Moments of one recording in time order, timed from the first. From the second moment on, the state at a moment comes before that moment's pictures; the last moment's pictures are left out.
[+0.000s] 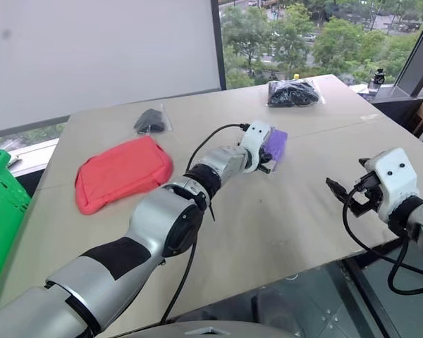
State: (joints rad) left arm -1.28 -0.15 0.00 1.36 0.00 0.33 -0.34; right arm 0.07 -0.77 -0.41 -0.63 0.44 0.77 0.55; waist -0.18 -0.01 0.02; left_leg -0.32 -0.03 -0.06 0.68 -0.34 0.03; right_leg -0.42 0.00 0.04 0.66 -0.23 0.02
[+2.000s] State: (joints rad) left arm -1.29 -0.16 0.16 1.35 -0.12 0.47 -0.39; right arm 0.05 -0.84 -0.39 -0.73 0.63 0.85 0.61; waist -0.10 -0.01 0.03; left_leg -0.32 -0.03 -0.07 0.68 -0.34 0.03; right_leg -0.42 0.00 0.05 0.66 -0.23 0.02
